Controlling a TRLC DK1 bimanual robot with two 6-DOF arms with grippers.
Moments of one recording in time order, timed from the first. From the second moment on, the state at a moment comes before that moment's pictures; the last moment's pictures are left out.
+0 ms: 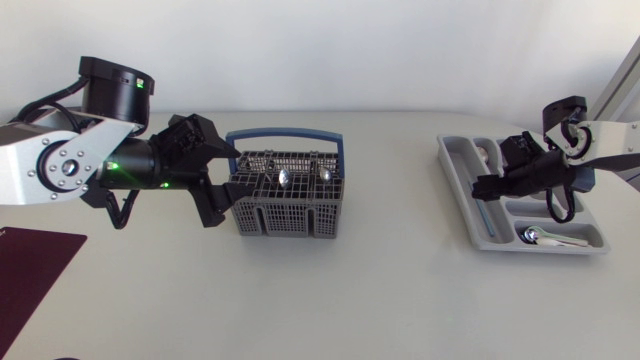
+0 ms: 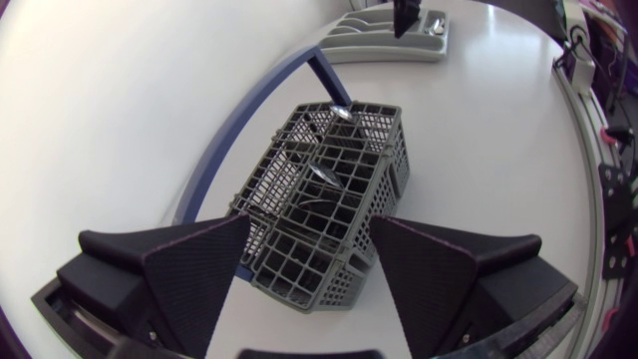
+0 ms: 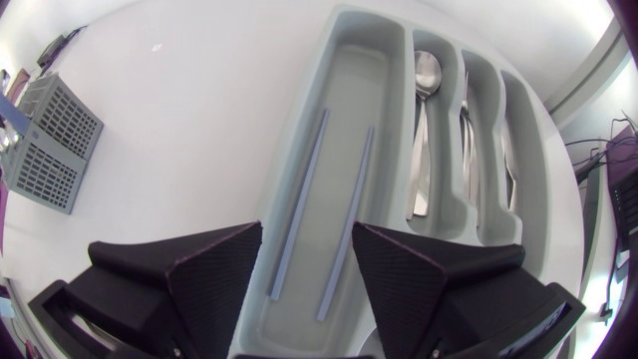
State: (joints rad) left arm -0.31 1.38 0.89 -0.20 0.33 0.85; right arm -0.23 1.83 1.11 -0.33 -0.21 -0.35
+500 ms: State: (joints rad) left arm -0.36 1.39 0.90 -0.18 0.26 1.26; right arm -0.05 1.62 1.01 -0.37 -0.21 -0.39
